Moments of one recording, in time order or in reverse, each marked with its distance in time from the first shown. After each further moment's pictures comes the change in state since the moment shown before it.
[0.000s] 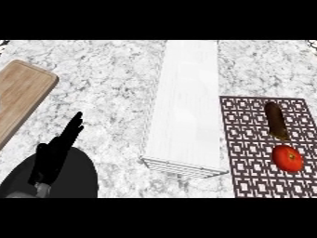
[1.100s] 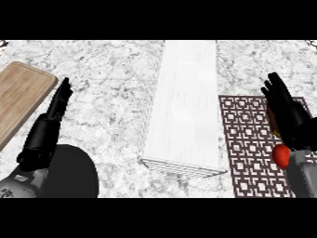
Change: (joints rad) left arm -0.112 0.037 0.003 -0.214 -0.131 0.205 -0.062; right arm -0.647 0.019 0.302 0.474 -0.189 0.424 -0.267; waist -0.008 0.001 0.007
